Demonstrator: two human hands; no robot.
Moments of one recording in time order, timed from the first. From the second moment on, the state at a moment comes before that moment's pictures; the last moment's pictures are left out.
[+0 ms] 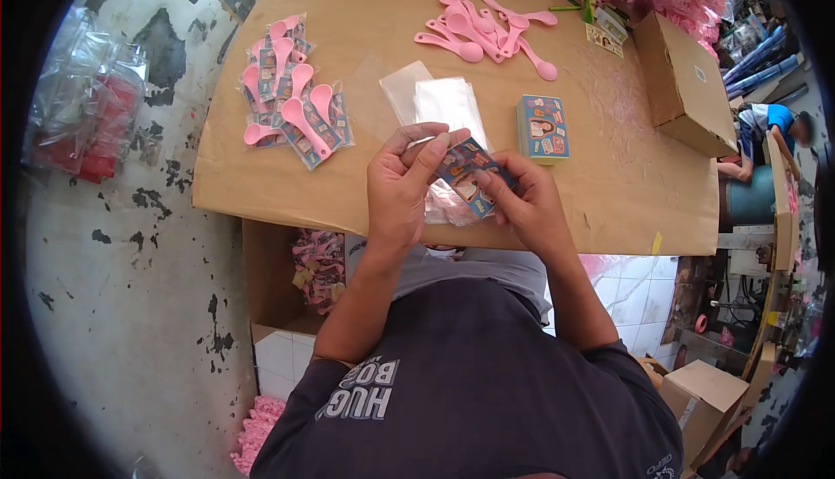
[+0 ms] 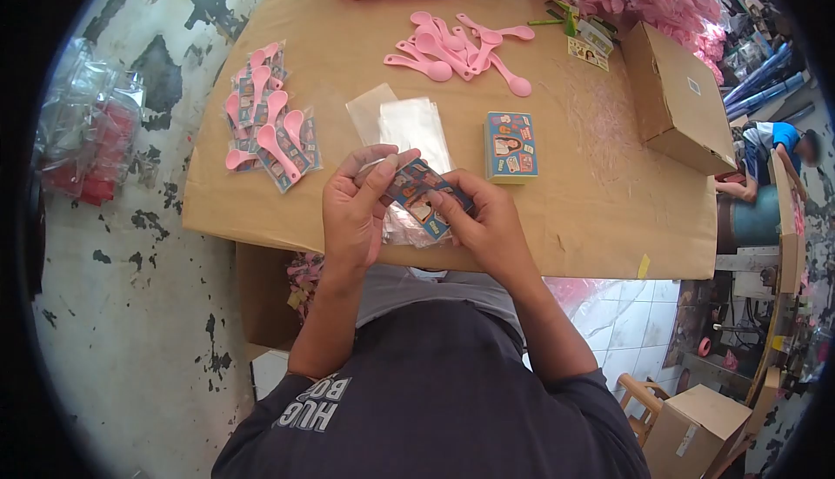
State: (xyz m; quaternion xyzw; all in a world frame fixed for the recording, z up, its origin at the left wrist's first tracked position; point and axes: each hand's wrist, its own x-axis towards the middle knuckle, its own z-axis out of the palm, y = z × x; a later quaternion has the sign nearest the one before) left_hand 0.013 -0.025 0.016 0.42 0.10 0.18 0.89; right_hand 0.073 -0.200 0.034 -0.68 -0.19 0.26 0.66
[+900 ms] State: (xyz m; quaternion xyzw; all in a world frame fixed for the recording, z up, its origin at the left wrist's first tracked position) left_hand 0.014 -0.051 0.018 0.45 0.07 0.17 0.87; right_hand 0.066 -0.199 0.035 -0.58 -0.12 0.20 0.78
